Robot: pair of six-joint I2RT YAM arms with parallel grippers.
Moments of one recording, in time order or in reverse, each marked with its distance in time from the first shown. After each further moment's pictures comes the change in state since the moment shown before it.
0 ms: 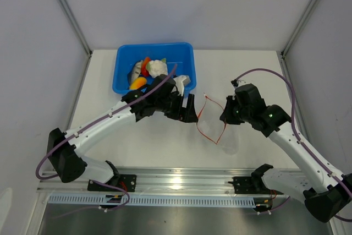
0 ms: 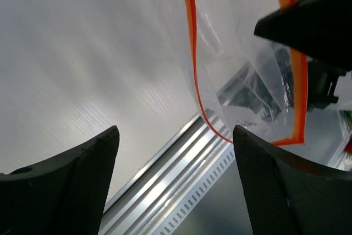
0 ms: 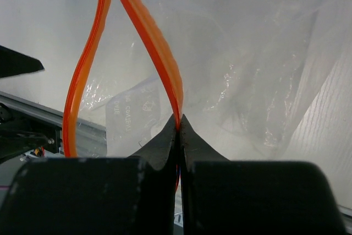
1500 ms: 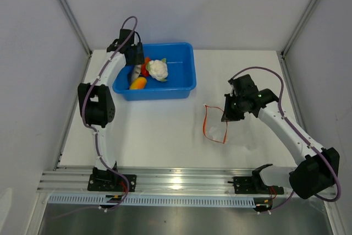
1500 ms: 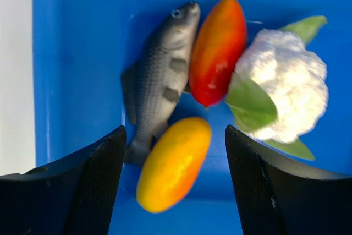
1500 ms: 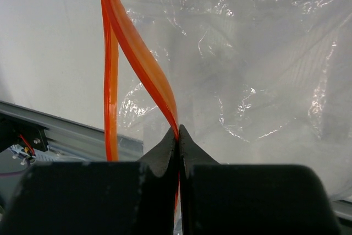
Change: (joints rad) left arm 0.678 0.709 0.697 -0.053 -0.451 0.300; right arm -0.153 0.237 0.072 -0.100 -0.146 -0.086
